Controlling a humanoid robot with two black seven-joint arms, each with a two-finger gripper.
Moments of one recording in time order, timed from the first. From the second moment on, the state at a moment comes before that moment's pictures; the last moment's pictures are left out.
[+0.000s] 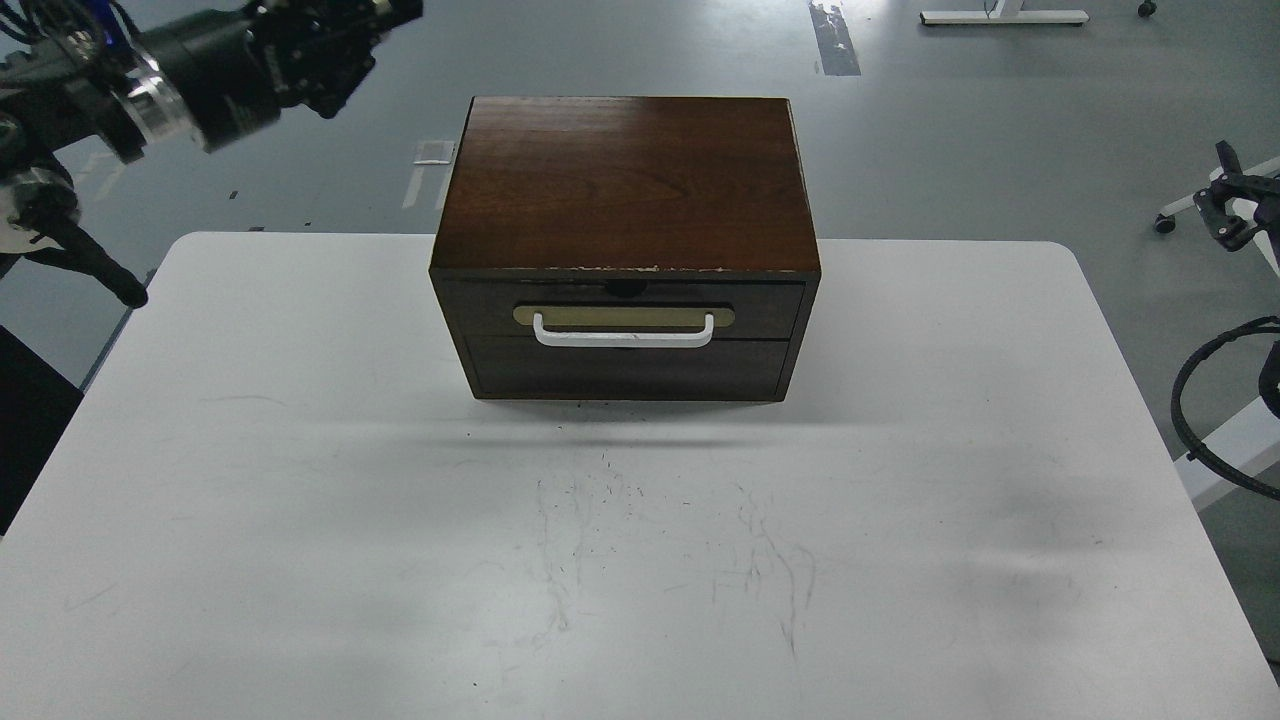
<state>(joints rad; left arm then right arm) -1.09 0.74 -0.48 -0.94 0.28 -0.49 -0.31 0.84 -0.61 0.50 0.40 0.50 0.49 0.35</state>
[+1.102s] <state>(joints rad) -0.66 0.59 -0.62 -0.62 -0.22 -0.49 -0.49 0.81 -0.50 0.57 0.40 0.50 0.49 0.32</state>
